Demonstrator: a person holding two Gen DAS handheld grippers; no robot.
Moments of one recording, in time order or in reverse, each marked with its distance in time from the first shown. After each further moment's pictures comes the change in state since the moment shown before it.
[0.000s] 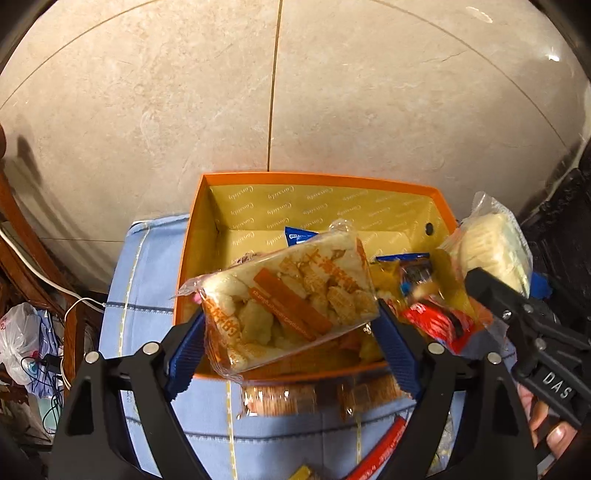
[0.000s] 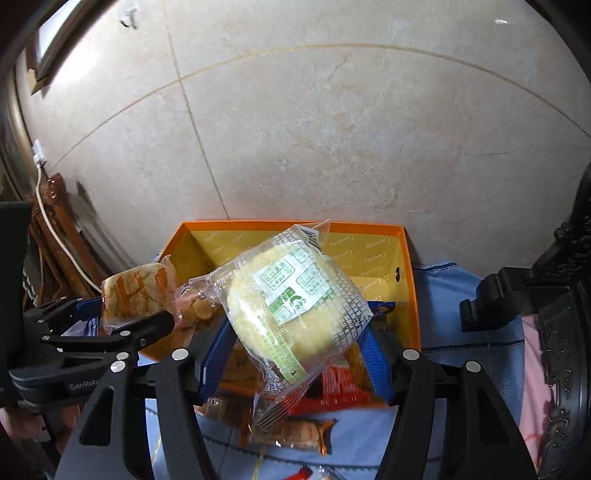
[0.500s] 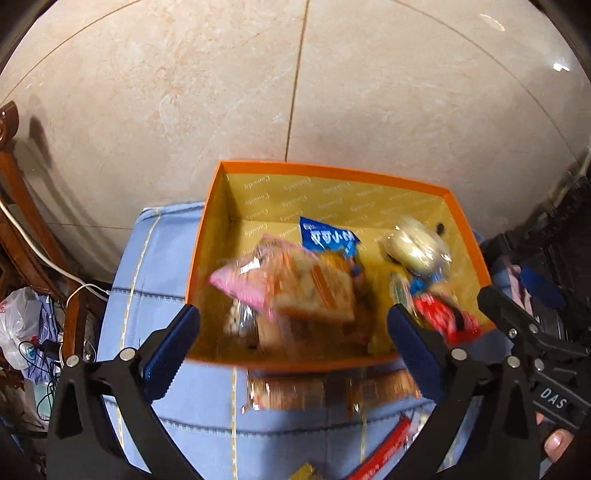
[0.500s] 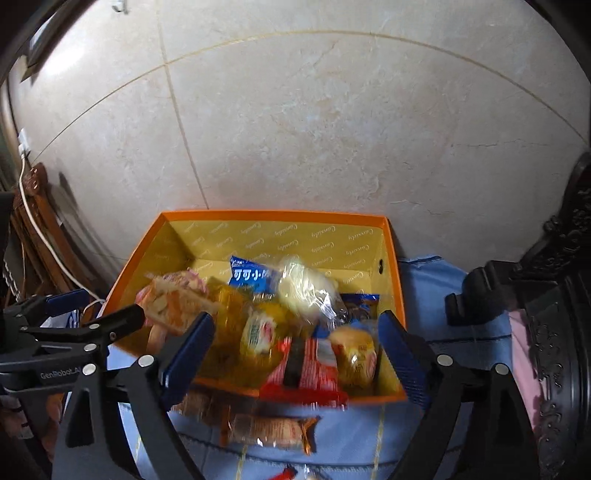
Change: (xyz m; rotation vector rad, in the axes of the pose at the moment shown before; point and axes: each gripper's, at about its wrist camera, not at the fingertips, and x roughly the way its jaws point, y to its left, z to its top) left arm -0.011 0.010 -0.020 -0.033 0.000 0.012; right arm -0.017 0.006 -0.025 -0.030 -0.017 -0.090
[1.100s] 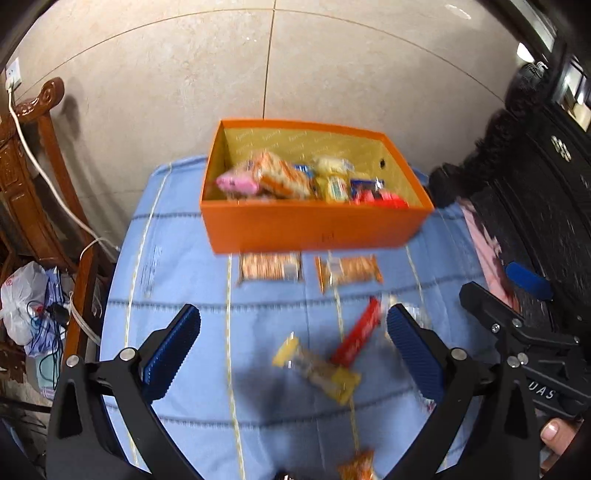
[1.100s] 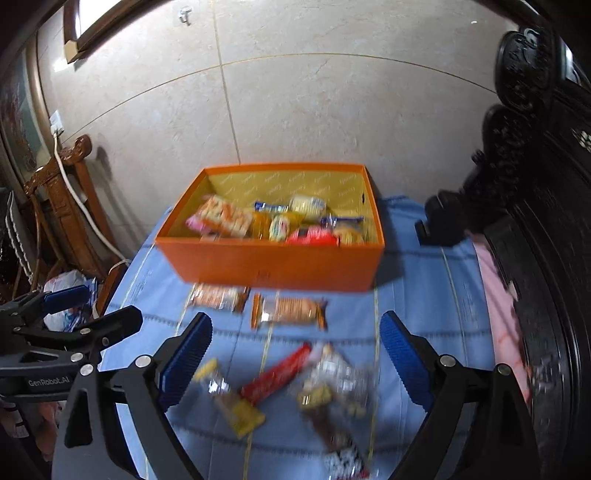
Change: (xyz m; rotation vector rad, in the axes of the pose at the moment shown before) left arm -0.111 -0.004 -0.134 0.063 0.004 -0.060; right arm -0.128 0.030 -0.126 0.033 0.022 -0.016
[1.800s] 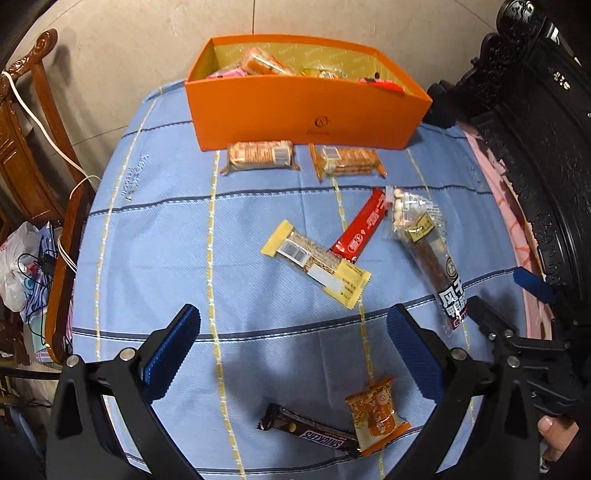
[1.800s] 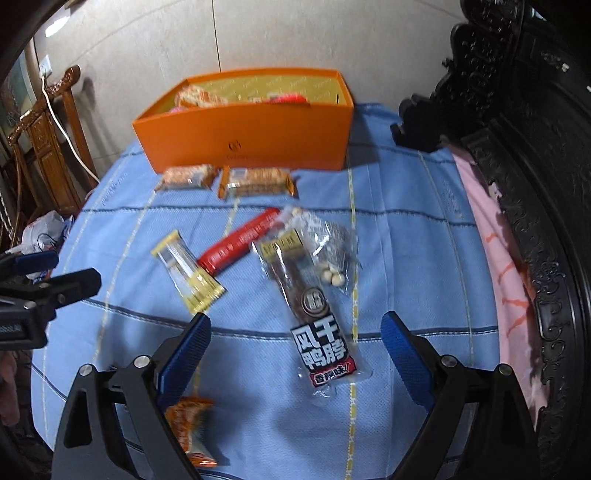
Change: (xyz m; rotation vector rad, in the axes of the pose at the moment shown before) left arm 0.035 -0.014 -0.095 0.025 0.182 0.010; right arm 0.029 -0.023 -0.115 -0.011 0.198 -0.072
